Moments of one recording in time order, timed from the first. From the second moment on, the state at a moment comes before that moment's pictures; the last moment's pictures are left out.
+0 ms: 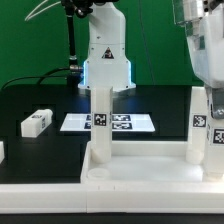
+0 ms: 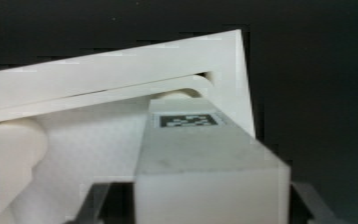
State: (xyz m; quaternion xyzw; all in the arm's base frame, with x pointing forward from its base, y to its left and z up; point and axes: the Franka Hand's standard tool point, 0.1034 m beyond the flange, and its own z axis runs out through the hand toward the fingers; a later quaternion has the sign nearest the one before) arm 0.641 0.101 0.116 -0.63 0.77 0.00 0.10
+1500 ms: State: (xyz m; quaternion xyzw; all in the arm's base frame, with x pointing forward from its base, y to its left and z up) arm 0.647 0.107 0.118 -0.97 0.25 -0.05 0.04
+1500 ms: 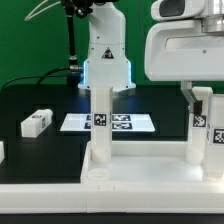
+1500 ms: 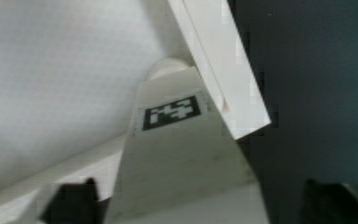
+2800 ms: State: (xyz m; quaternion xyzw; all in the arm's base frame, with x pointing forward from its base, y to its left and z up) arm 0.638 0.091 0.113 -0.72 0.68 -0.02 0.10
